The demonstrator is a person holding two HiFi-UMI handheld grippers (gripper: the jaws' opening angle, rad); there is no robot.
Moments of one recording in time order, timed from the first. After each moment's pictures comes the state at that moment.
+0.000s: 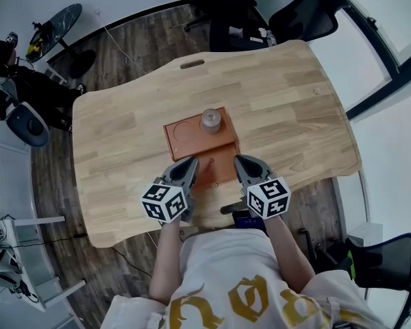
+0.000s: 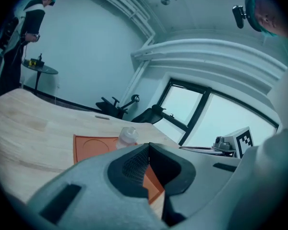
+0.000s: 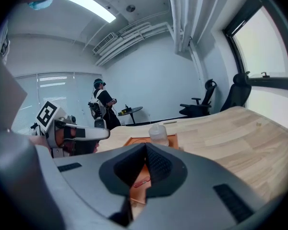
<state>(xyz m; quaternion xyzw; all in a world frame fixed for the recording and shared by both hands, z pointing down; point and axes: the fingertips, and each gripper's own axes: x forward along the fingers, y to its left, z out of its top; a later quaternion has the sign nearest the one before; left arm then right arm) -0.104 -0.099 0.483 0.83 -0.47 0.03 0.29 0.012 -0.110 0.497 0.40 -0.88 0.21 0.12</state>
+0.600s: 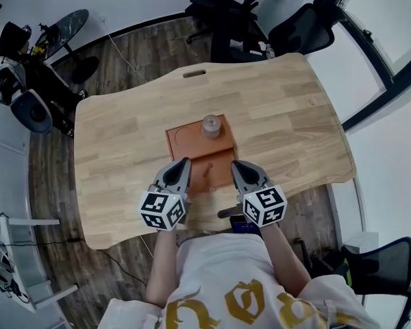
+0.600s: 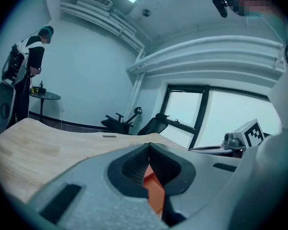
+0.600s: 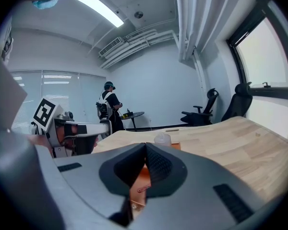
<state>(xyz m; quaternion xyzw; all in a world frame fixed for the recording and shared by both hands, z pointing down) -0.127 -0.086 0.441 0.83 -0.52 0.04 0.19 0.002 -0.092 0.466 0.41 -0.89 0.17 0.10</state>
